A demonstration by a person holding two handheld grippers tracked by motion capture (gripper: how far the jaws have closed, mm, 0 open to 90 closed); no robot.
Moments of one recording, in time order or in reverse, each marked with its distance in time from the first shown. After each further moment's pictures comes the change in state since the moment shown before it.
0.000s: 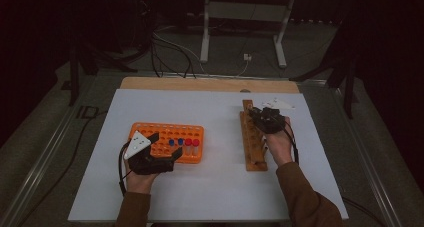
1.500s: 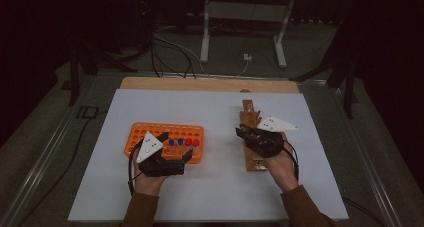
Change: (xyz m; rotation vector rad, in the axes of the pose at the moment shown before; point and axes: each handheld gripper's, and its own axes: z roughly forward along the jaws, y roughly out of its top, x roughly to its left) left arm -0.031 0.009 0.009 -0.012 -0.015 0.104; right arm 0.061 -0.006 -0.069 -0.072 0.265 -0.101
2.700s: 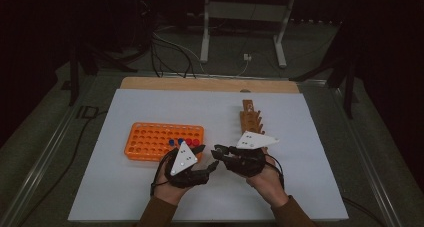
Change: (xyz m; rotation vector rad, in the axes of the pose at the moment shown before) left arm -0.060 0.002 0.026 0.103 -0.163 0.195; right arm 0.064 0.002 0.001 0.046 0.258 -0.051
